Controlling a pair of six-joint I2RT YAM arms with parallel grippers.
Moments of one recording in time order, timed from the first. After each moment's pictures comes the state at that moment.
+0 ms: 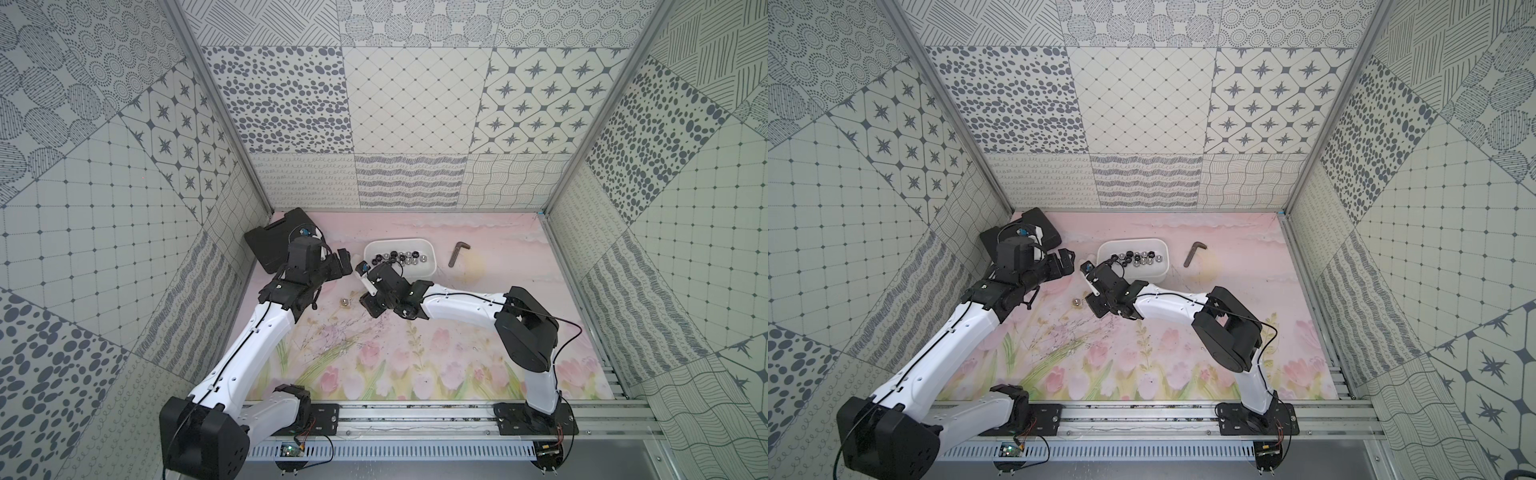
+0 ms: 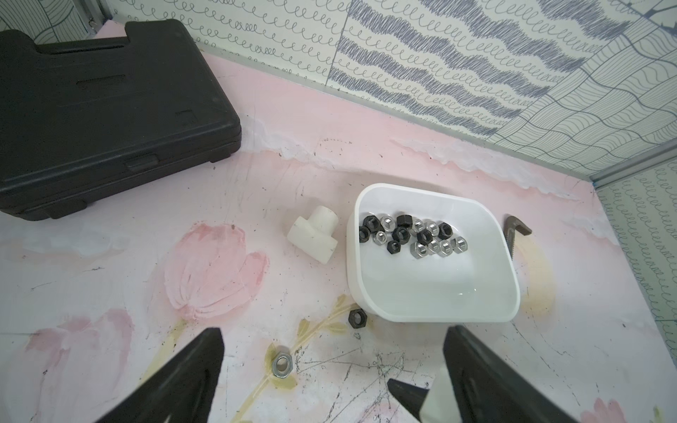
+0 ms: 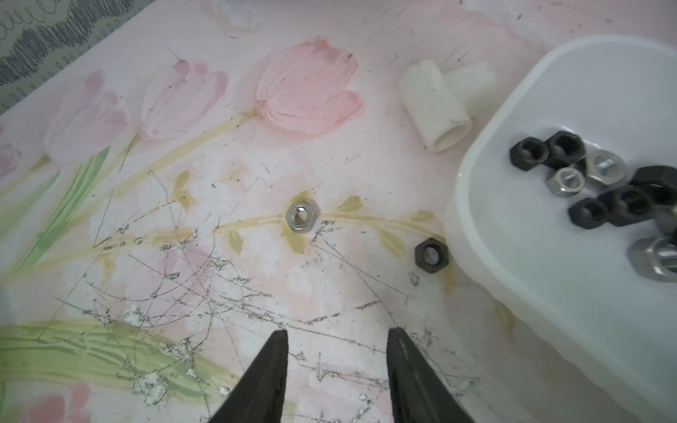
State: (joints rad) left arm -0.20 1.14 0.98 -0.43 -0.07 -0.40; right arm 1.02 2.01 1.44 -0.21 0.06 0.18
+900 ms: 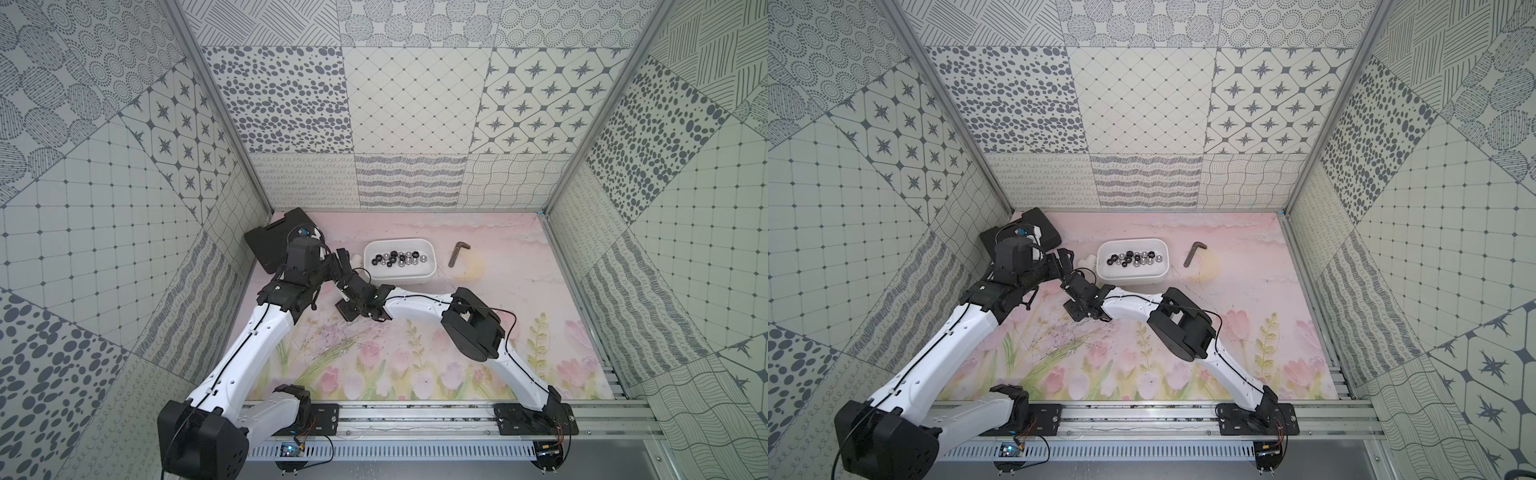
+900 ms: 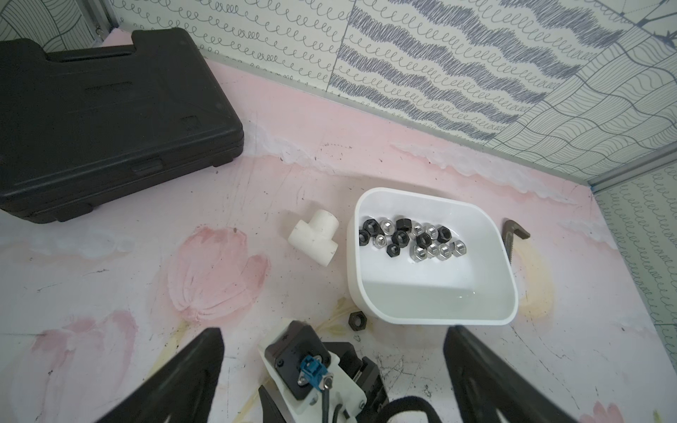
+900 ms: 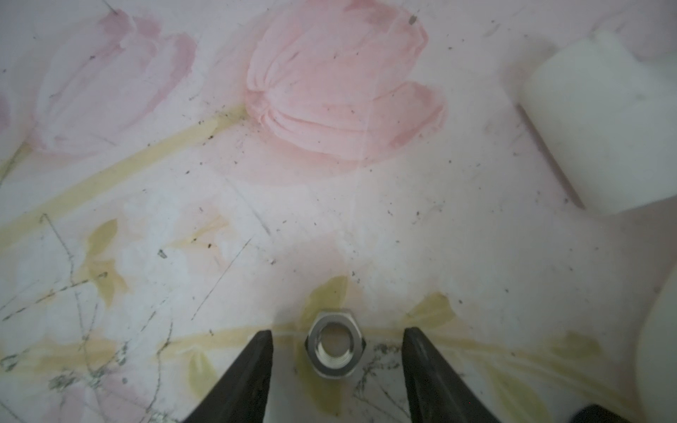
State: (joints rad) left arm -0.20 1.12 0.98 -0.43 -0.07 -0.40; right arm 1.06 2.41 1.86 -0.28 0.13 0.17
